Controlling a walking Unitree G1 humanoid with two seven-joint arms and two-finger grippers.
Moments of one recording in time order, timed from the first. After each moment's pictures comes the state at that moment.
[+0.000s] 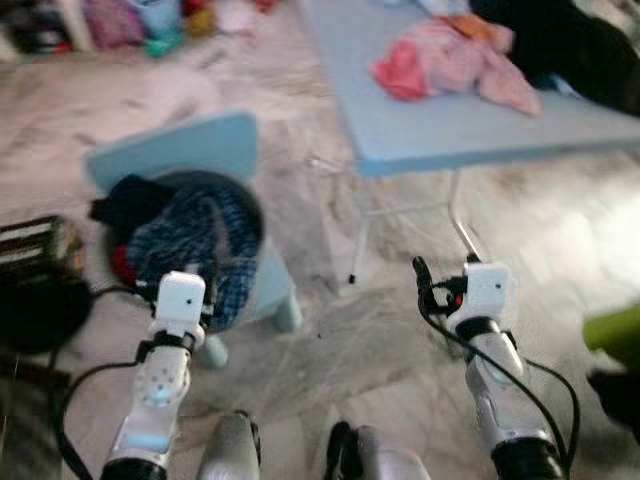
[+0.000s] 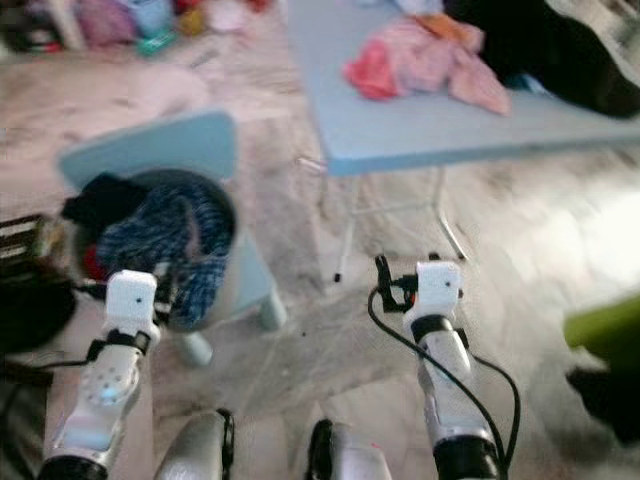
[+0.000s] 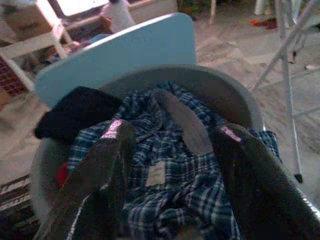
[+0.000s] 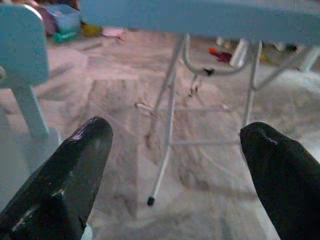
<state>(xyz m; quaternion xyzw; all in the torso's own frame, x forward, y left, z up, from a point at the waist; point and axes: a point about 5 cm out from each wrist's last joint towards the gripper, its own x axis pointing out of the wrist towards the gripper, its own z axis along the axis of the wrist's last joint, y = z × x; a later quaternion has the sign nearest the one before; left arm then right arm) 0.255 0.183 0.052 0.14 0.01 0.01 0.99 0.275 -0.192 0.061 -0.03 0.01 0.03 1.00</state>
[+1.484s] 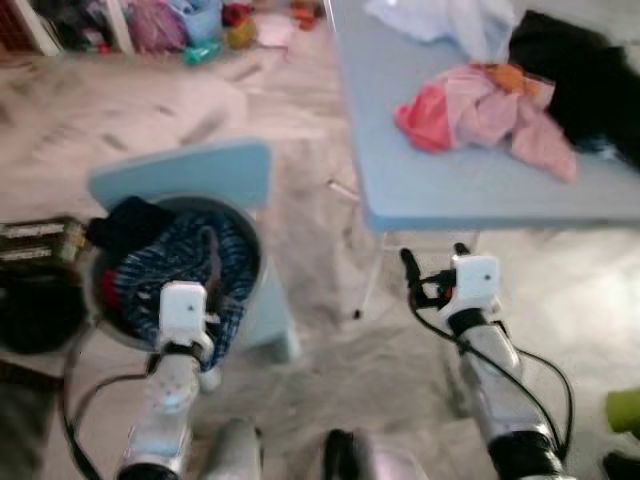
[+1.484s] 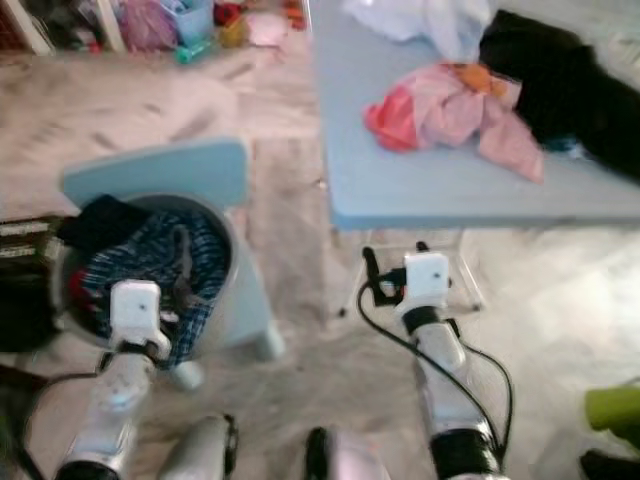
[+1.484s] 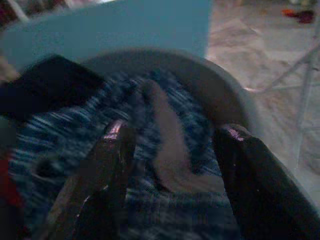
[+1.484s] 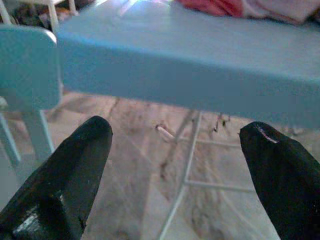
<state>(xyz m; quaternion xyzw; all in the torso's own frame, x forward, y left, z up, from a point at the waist) 0.249 0.168 0.030 0.06 0.08 0.00 1.00 0.277 -0.183 0.065 -0.04 0.00 0.06 1.00</state>
